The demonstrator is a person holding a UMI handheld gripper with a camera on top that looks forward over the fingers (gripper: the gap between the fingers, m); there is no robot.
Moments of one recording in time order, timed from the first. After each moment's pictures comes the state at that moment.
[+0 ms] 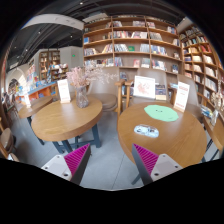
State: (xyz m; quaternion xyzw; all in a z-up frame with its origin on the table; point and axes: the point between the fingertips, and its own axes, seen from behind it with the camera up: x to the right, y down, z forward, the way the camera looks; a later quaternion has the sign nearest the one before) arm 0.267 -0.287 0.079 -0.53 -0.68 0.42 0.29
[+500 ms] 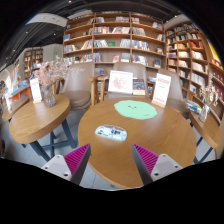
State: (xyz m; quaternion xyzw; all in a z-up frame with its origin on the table) arm 0.179 -0.158 0.042 -0.58 -0.64 0.36 0.34
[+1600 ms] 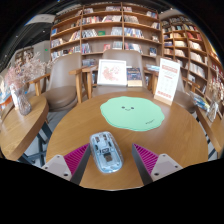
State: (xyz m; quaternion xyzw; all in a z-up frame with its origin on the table) arm 0.021 -0.125 -0.014 -0.63 -0.63 0.32 0.32
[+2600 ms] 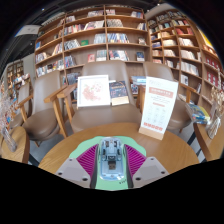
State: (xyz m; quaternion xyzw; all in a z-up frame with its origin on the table) arm -0.145 -0.022 0.059 -0.66 -0.58 0.34 0.35
